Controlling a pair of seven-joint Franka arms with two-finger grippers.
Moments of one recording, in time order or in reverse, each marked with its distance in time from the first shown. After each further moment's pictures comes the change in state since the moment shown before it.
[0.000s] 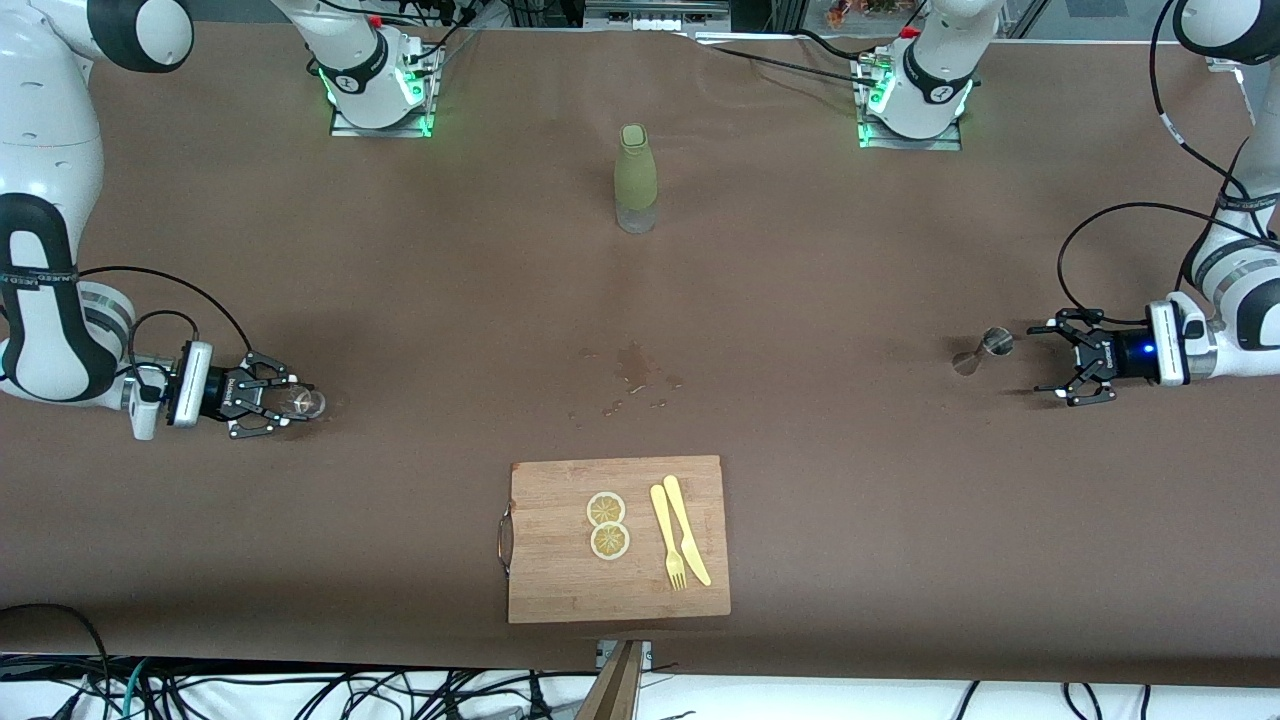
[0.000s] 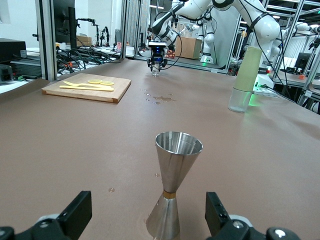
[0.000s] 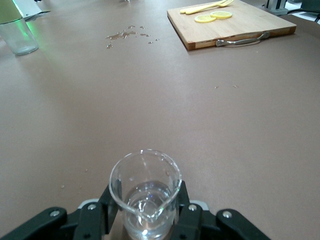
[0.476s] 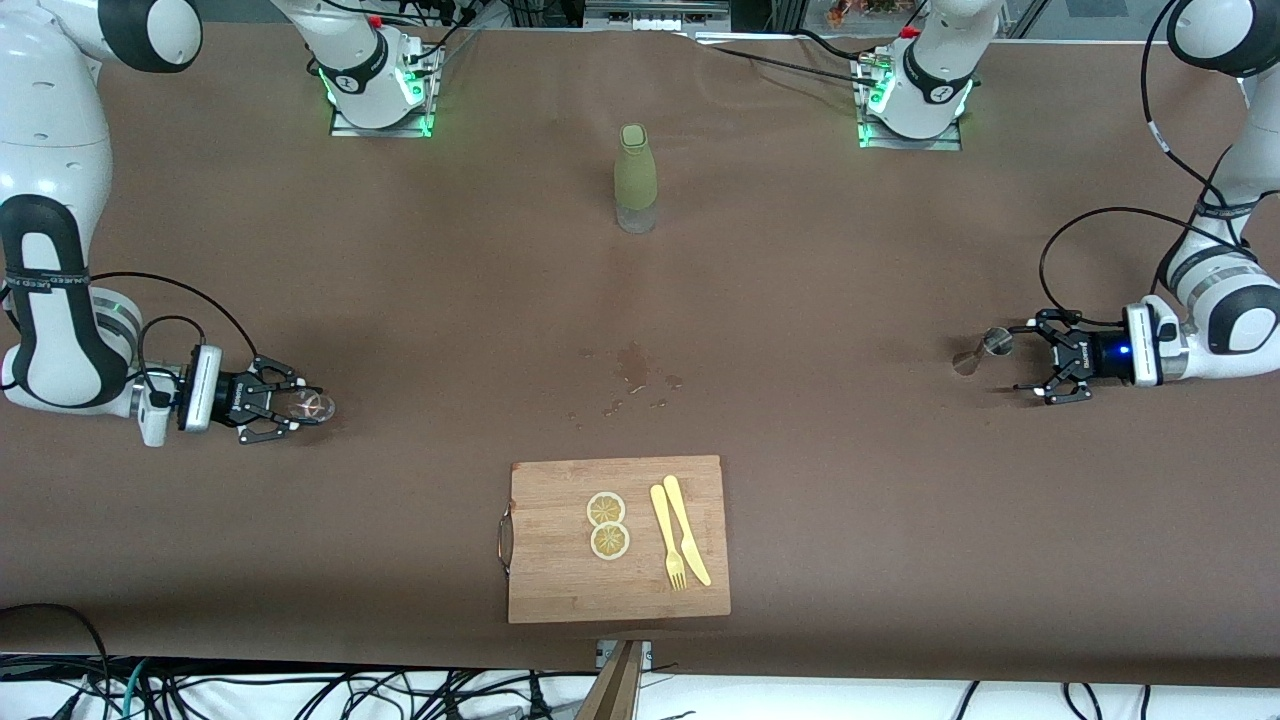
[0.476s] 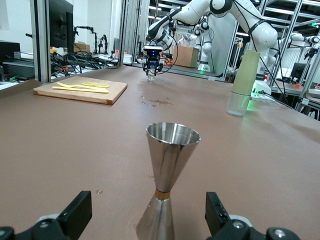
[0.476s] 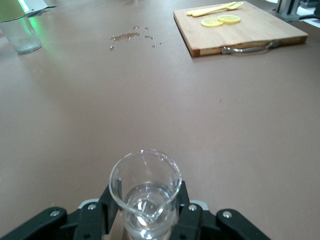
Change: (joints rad) left arm -0.008 0.034 0.000 -0.041 -0.030 0.015 0.042; right arm 0.053 -0.010 -0.001 0.028 -0.019 0.000 0.022
